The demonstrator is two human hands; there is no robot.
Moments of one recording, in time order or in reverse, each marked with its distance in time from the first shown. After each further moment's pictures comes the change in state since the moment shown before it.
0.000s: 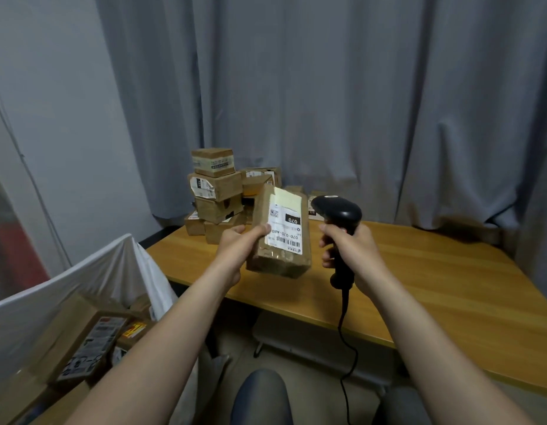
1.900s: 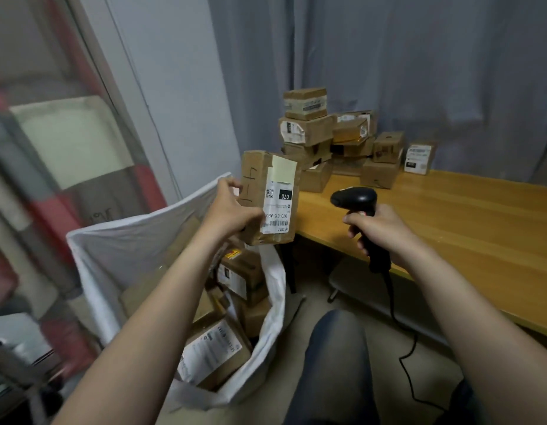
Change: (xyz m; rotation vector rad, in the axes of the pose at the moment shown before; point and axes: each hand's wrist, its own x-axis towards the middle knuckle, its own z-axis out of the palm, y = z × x) left_hand -0.065 -0.005 -0.173 0.548 0.274 0.101; right_hand -0.013 0.060 0.093 -0.291 -0.387 0.174
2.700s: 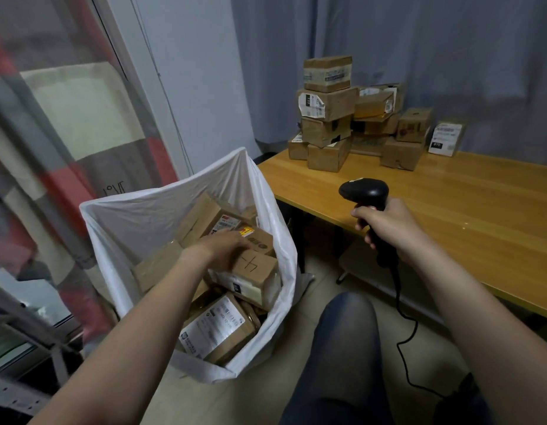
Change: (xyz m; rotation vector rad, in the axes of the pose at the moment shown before) left_hand 0.005 -0.127 -0.023 1.048 -0.634 0.175; right_hand 0.000 0.016 0.027 -0.042 0.015 -0.014
